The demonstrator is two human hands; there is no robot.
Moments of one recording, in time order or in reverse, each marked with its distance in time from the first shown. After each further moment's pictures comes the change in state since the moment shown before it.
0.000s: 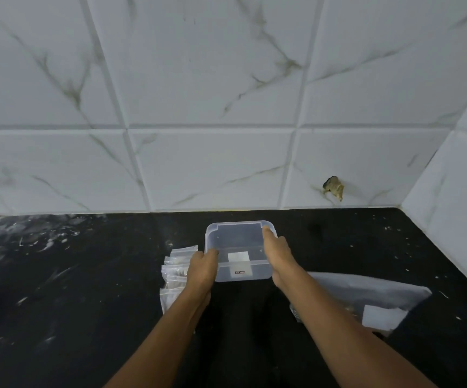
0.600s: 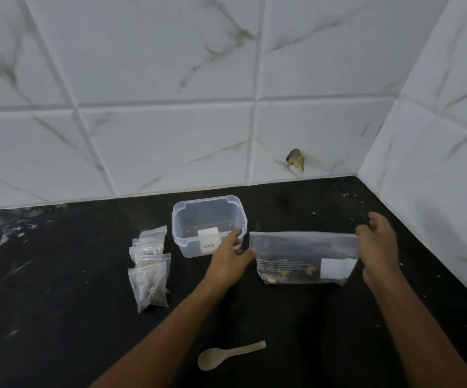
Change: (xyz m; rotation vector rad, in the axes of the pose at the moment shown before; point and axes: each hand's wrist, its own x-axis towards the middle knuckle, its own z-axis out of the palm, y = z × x) left_hand -0.061 -0.026 0.067 0.331 -0.418 0.304; right_hand -0.053 0.059 -0.203 0.090 0.582 -0.246
